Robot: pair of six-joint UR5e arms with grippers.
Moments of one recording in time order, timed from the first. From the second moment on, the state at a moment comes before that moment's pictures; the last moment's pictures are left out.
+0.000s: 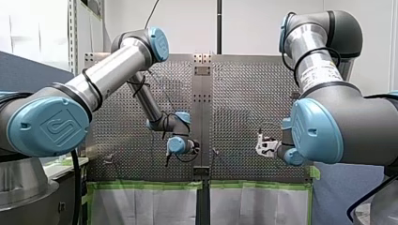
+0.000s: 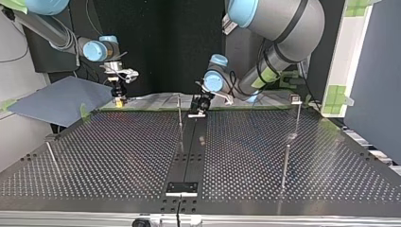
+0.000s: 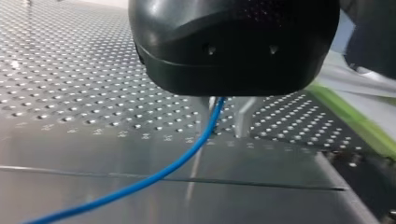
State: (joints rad) left arm -0.44 -2.48 -1.50 -2.52 -1.68 -1.51; right arm 1.71 -0.75 1.82 -1.11 1.25 1.62
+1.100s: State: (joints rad) left arm -0.54 -2.45 -1.53 -2.69 -1.56 -1.44; right arm 1.71 -0.75 1.82 -1.09 1.25 1.62
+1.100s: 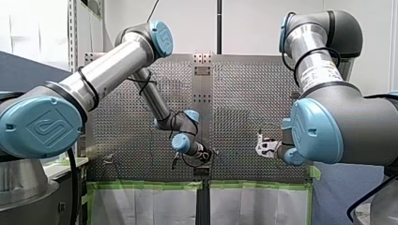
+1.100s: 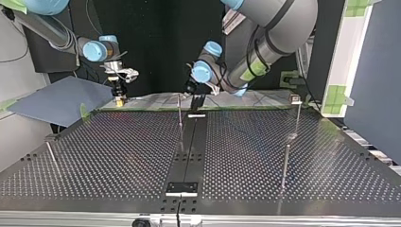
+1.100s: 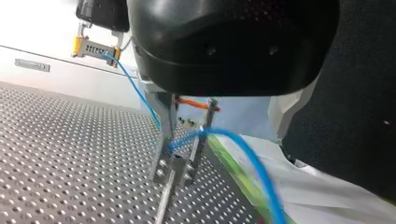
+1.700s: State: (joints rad) left arm -0.58 -2.40 -1.57 -2.68 -1.63 -1.46; right arm 1.71 -0.75 1.82 -1.08 1.25 1.62
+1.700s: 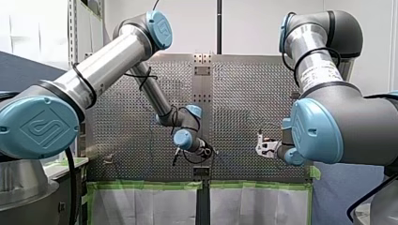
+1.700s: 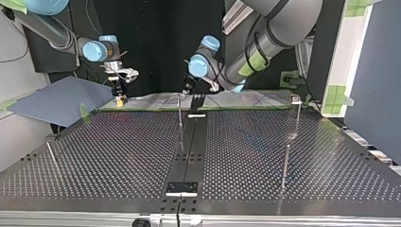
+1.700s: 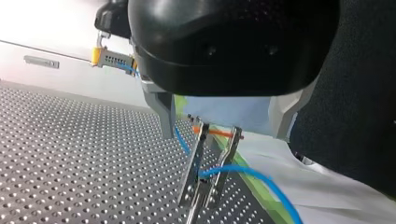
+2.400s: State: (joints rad) left arm -0.60 -2.40 -1.57 -2.68 -1.64 -1.49; right arm 1.71 -0.75 1.82 -1.07 1.25 1.63
